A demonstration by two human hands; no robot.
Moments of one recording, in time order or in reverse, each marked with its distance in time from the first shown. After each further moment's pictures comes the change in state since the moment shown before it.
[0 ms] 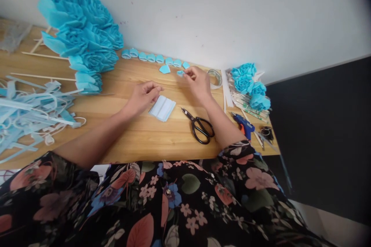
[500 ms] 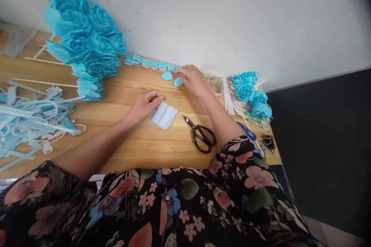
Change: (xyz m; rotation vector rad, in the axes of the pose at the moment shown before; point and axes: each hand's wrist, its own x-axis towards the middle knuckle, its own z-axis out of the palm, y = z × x) left_hand -0.002 0.005 0.003 0.051 0.000 -0.067; right_hand 0.049 0.002 0.002 -0.327 -0.321 -0.283
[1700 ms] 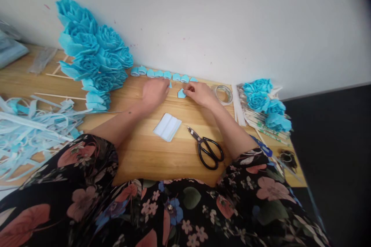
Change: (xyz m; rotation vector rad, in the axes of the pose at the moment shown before) left_hand 0.089 0.012 0.003 1.227 0.041 0.132; right_hand -0.008 -0.005 -0.008 0.095 -0.181 0.345
